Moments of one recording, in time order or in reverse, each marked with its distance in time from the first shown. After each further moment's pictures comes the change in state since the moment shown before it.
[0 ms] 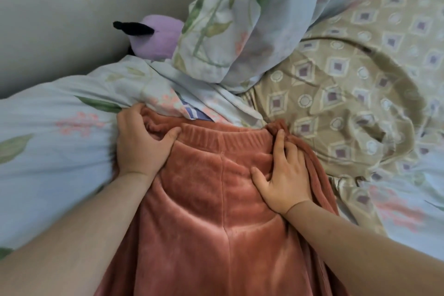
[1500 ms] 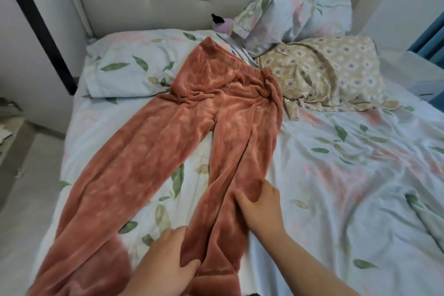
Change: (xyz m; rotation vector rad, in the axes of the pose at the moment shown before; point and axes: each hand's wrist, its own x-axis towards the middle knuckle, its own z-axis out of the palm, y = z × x) left_hand -0.613 0.181 -0.275 0.163 -0.733 -0.396; right_hand -0.455 0.059 -0.153 0.490 -0.341 0.147
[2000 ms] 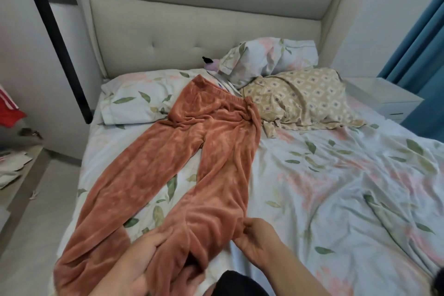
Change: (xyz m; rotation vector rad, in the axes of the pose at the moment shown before) left_hand -0.064 0.053 -0.048 -1.626 -0.202 -0.460; right_hand -0.080 -0.001 -0.067 1.182 -0.451 0.595
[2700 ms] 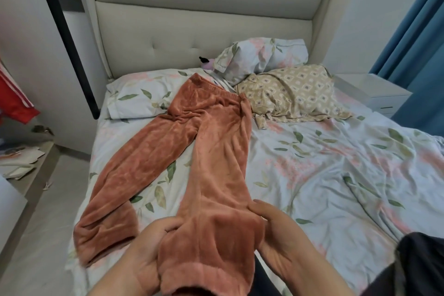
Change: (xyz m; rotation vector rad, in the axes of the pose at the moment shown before) left_hand -0.097 -0.041 0.052 -0.063 -0.245 -0.124; right_hand -0.150 0.001 -0.007 -0.045 -0.207 -0.161
